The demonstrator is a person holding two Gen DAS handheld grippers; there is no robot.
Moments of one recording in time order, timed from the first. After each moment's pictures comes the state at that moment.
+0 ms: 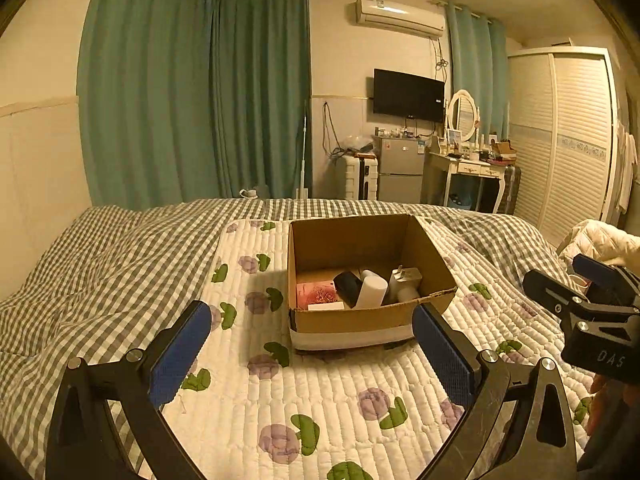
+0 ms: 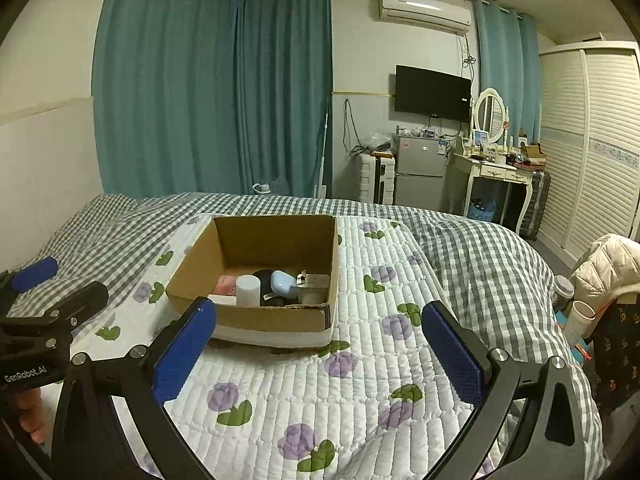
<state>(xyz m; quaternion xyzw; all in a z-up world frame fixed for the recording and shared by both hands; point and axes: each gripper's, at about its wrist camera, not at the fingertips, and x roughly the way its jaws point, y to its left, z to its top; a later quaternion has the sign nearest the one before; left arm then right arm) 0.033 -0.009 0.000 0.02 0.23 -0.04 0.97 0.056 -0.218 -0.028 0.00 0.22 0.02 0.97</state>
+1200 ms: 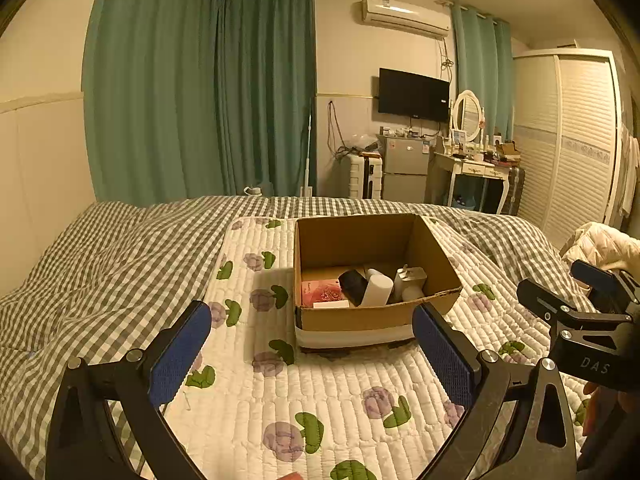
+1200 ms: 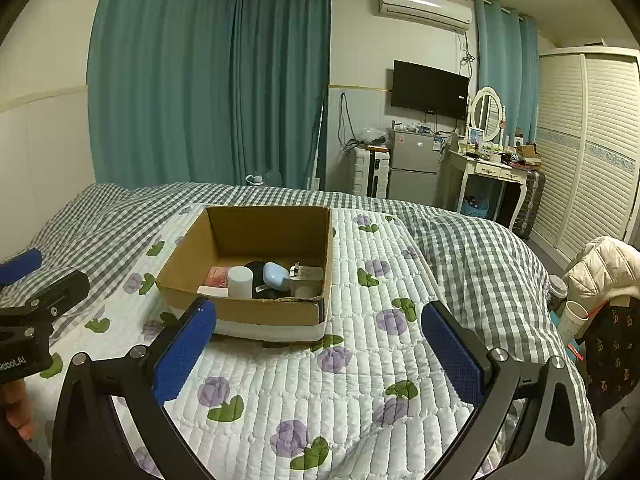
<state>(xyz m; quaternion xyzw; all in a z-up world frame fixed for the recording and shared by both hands) 0.032 -0.006 0.000 0.01 0.23 -0.04 0.97 0.064 -0.212 -0.034 -0.01 0.24 0.01 0.97</state>
